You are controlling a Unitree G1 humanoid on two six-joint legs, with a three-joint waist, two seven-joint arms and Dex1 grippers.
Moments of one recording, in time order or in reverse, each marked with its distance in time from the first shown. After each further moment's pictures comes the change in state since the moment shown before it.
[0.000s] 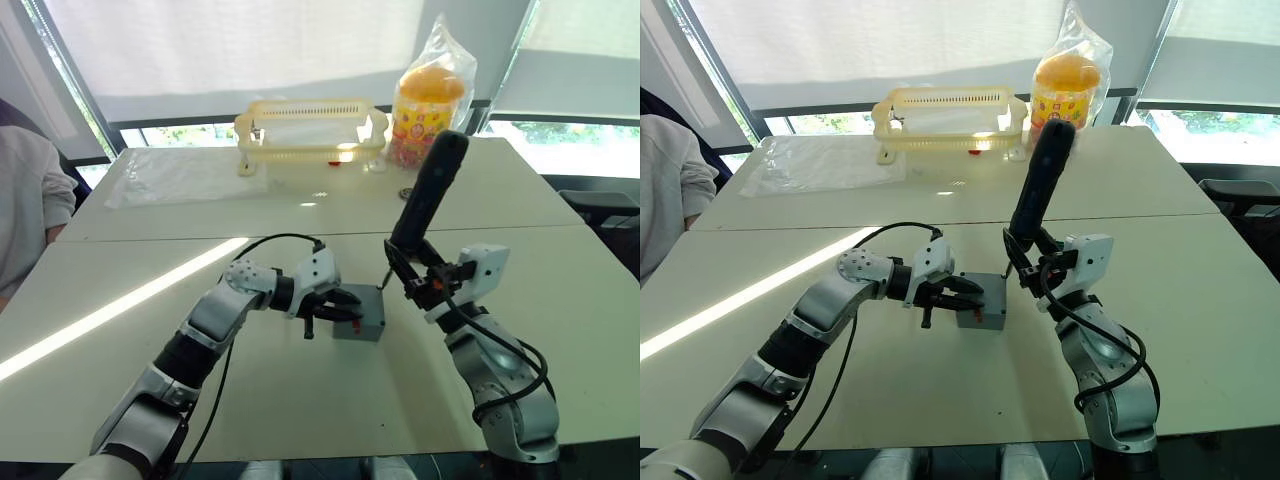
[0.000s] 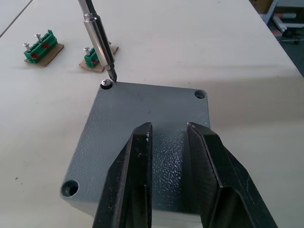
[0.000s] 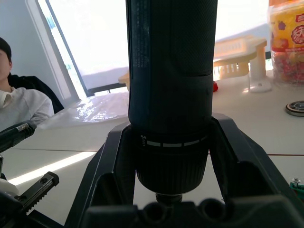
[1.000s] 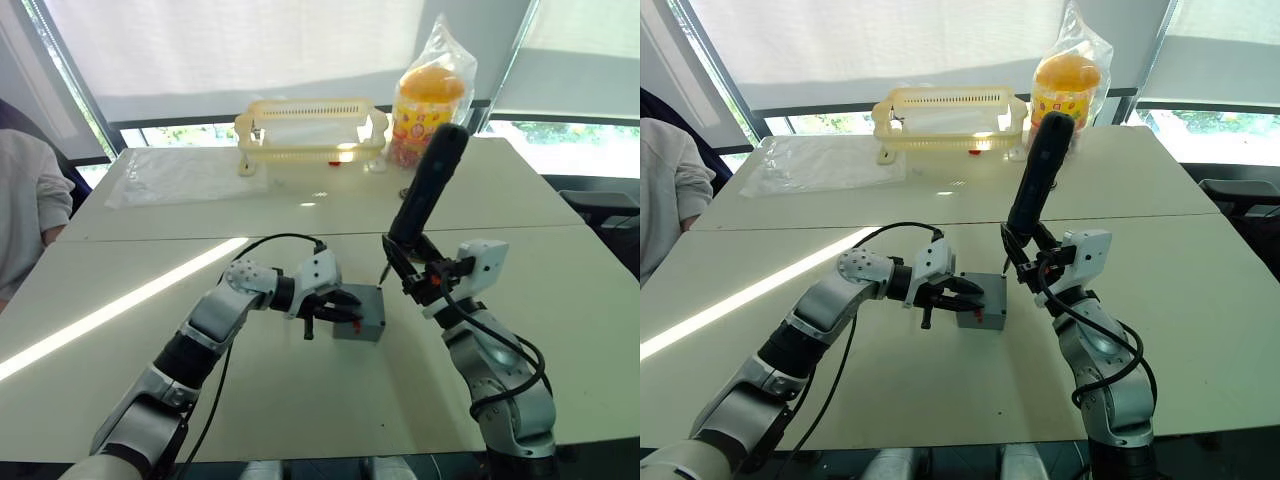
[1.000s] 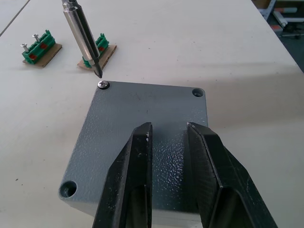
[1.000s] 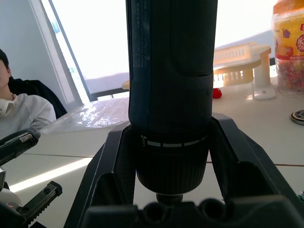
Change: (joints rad) left arm 0.001 0.000 -0.005 -0.010 0.016 -0.003 -0.005; right arm -0.025 0.003 0.009 0.004 0.001 -0.004 -0.005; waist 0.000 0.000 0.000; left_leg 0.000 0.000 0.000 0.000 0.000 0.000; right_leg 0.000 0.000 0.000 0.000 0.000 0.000
